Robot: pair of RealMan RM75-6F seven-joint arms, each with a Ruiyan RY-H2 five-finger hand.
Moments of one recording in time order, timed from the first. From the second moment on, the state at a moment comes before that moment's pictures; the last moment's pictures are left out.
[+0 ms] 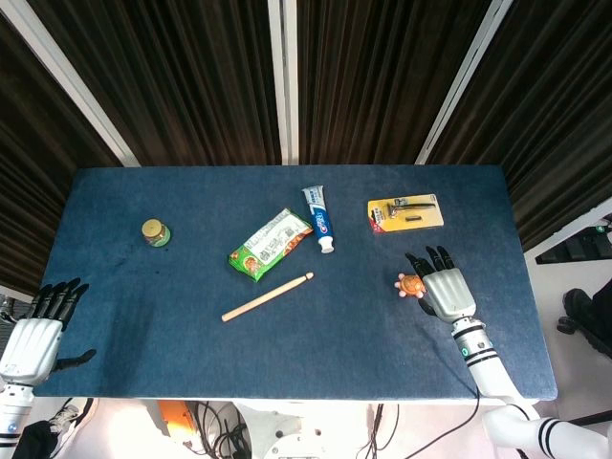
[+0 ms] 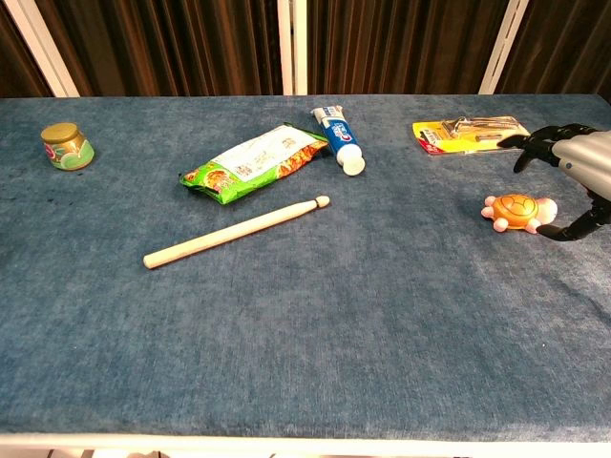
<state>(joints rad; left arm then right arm) -0.11 -1.15 0.02 -1.48 1.58 1.47 -0.09 0.46 -1.56 0.09 -1.25 -1.37 1.12 -0.29</state>
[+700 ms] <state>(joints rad) -0.11 -1.16 0.02 -1.46 1.59 1.48 -0.12 0.47 -1.68 0.10 -1.10 -1.41 1.20 -0.31</state>
